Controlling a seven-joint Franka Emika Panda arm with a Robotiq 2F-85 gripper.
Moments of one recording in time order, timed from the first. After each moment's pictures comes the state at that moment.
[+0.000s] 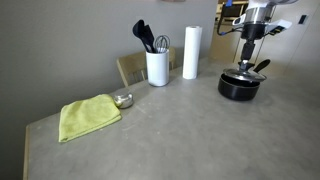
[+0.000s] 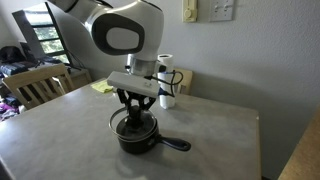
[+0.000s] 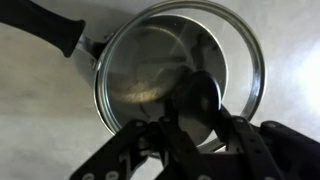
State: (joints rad) arm -0.30 0.43 -0.05 -1.87 0.27 2.10 -0.92
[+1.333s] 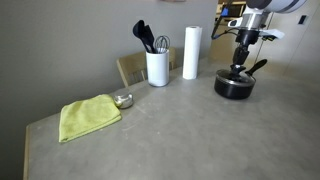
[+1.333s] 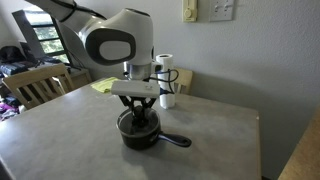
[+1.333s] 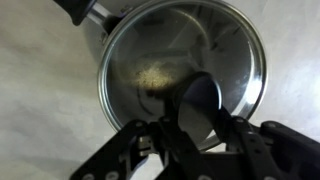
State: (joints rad) arm -0.29 0.43 -0.01 -1.95 0.26 2.33 -1.04
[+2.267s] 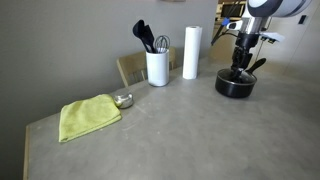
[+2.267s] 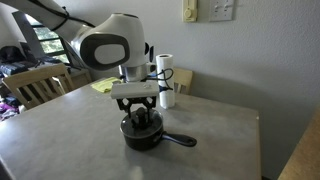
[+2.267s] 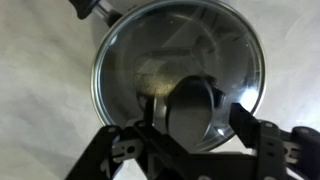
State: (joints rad) arm -0.27 0.42 -0.01 -2.01 0.12 2.44 -1.05
